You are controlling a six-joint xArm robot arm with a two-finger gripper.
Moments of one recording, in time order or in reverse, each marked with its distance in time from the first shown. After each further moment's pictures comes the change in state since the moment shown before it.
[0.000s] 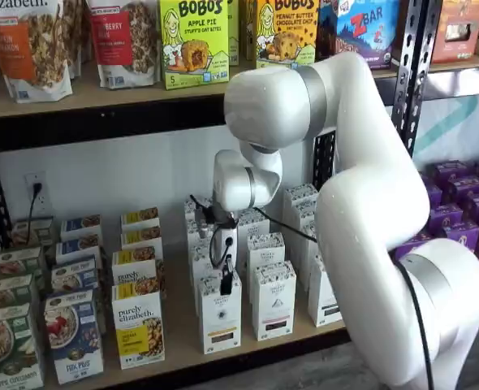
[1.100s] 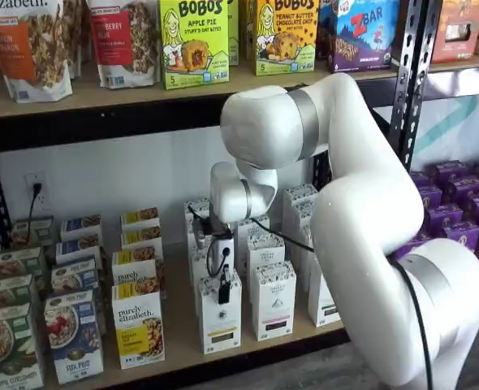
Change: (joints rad) arm 0.005 0.120 -0.125 -0.026 0.010 0.027
